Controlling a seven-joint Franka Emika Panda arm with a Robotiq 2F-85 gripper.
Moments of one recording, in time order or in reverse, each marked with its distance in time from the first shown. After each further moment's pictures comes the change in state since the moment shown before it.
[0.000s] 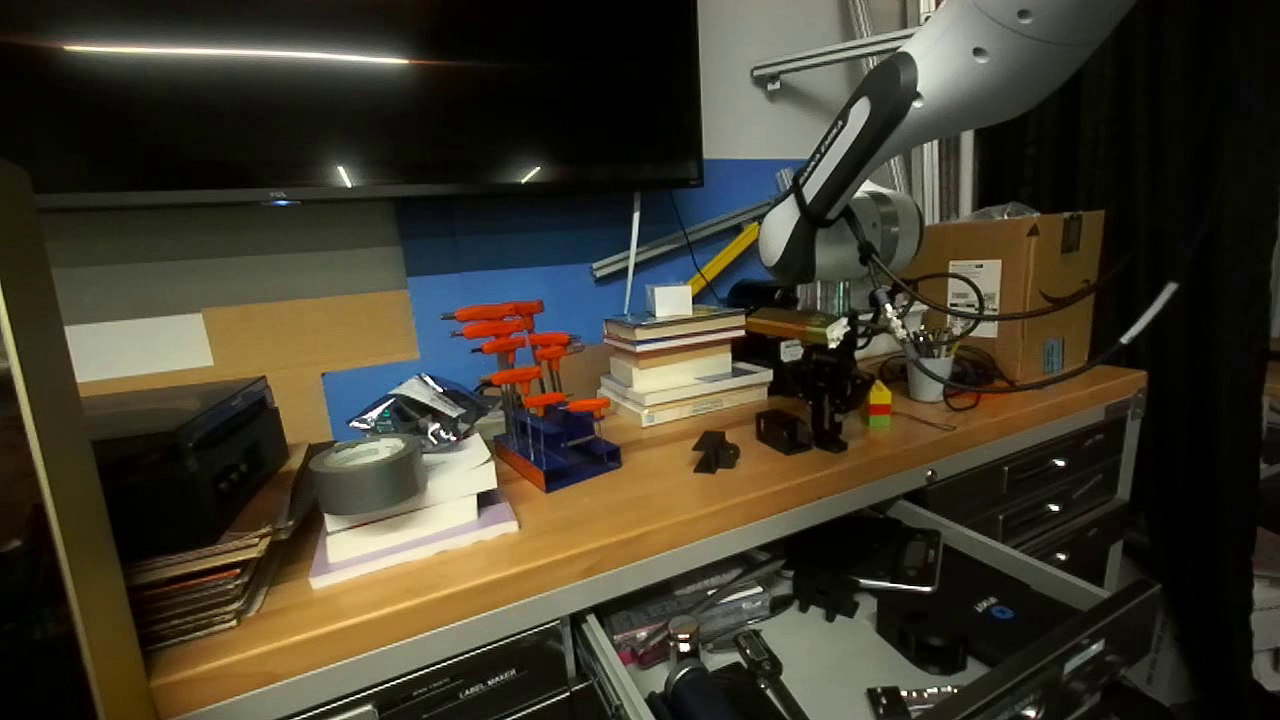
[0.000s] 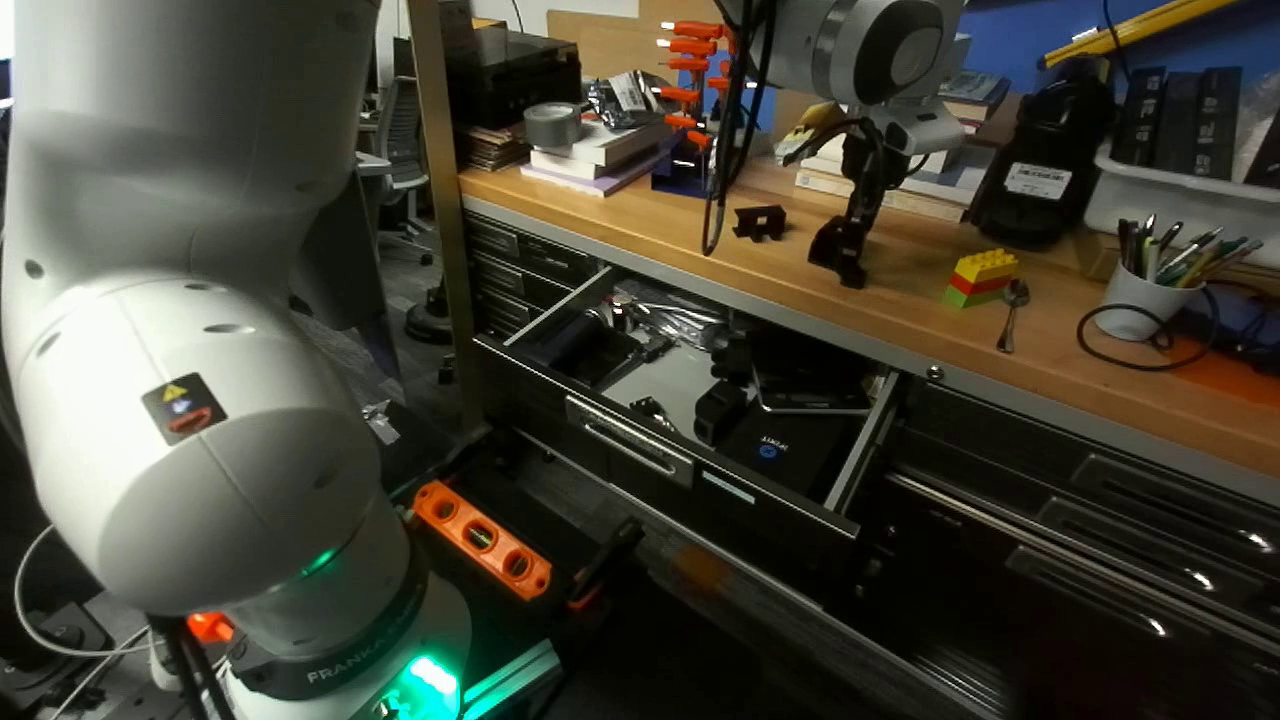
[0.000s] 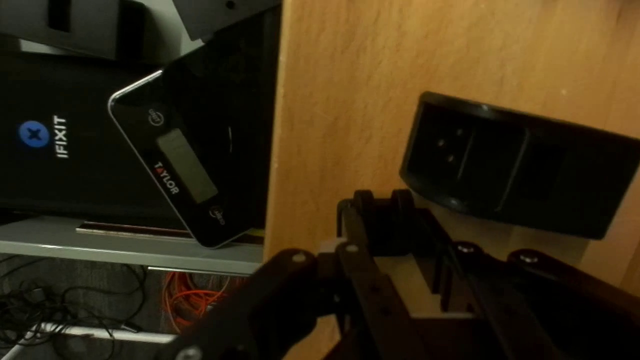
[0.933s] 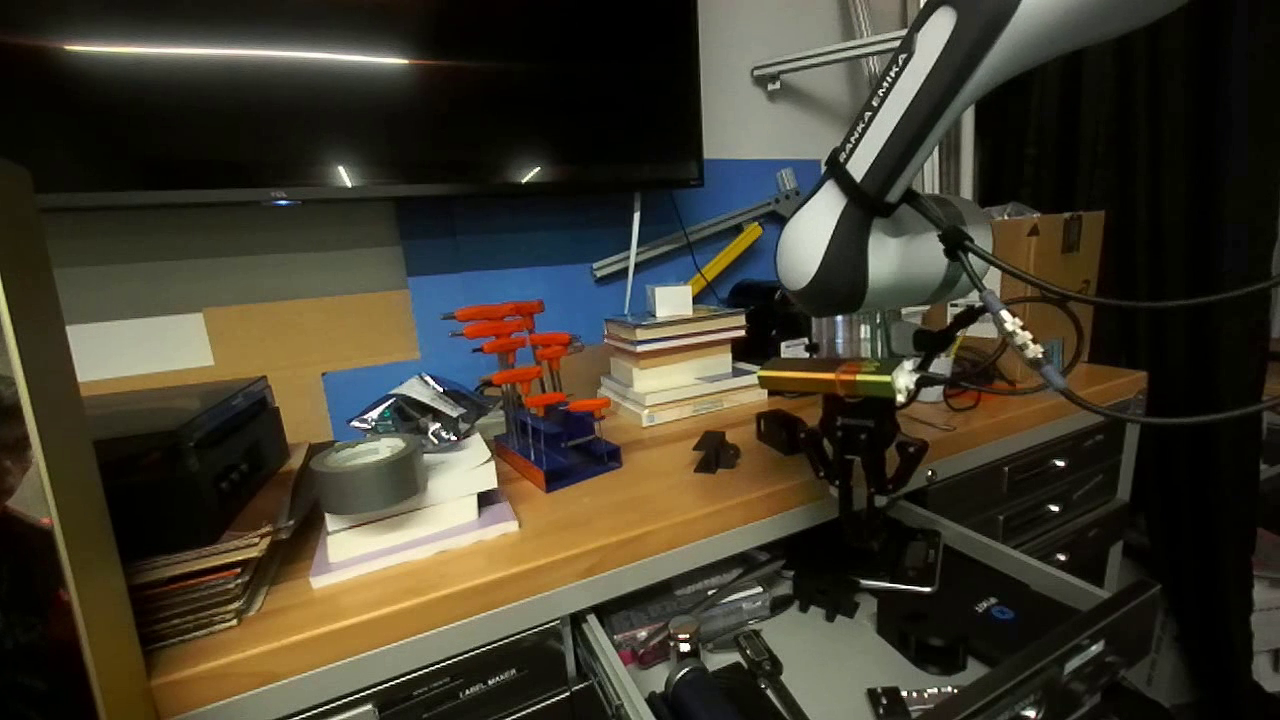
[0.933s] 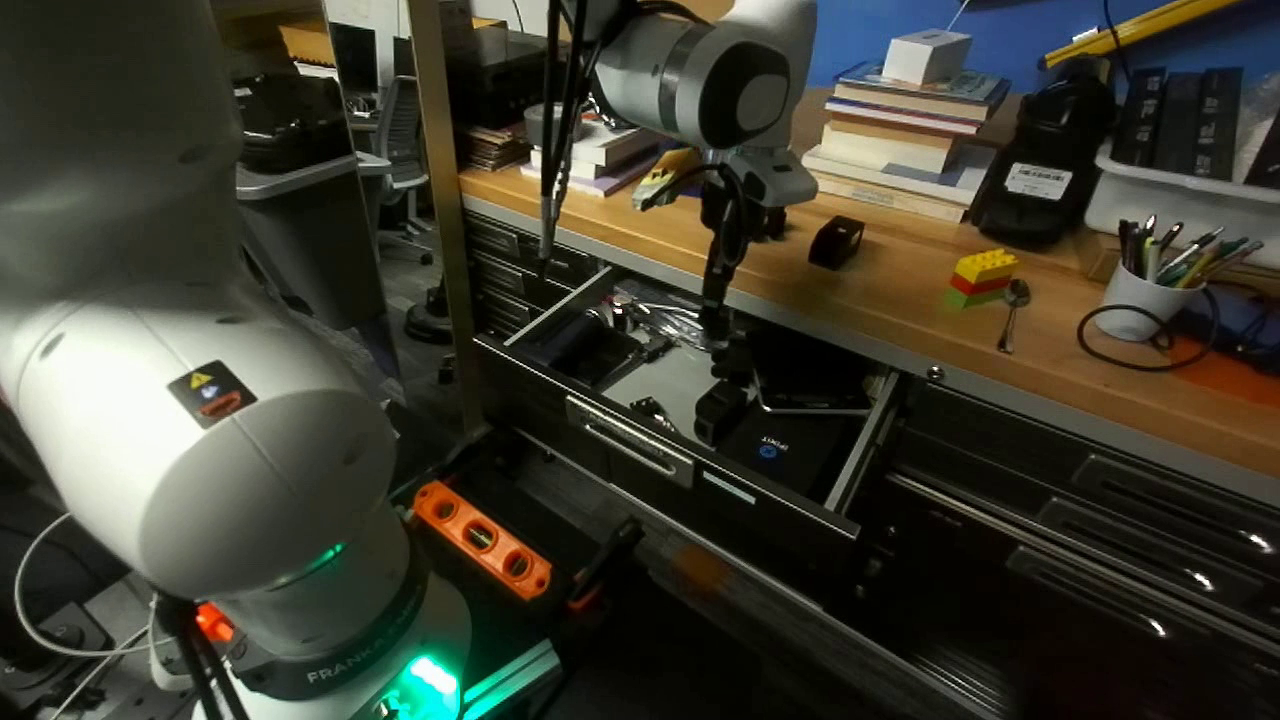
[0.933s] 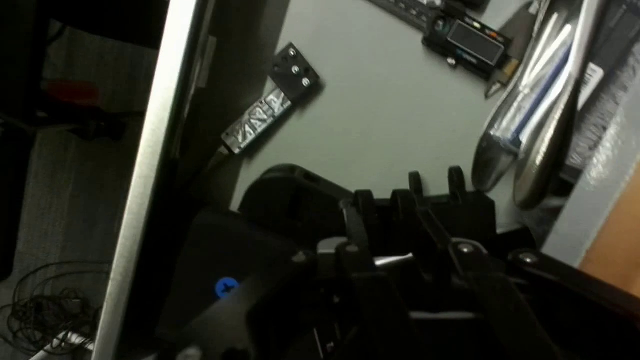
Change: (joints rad) arm 0.097 -0.345 0.051 -0.593 -0.001 0.099 -0.085
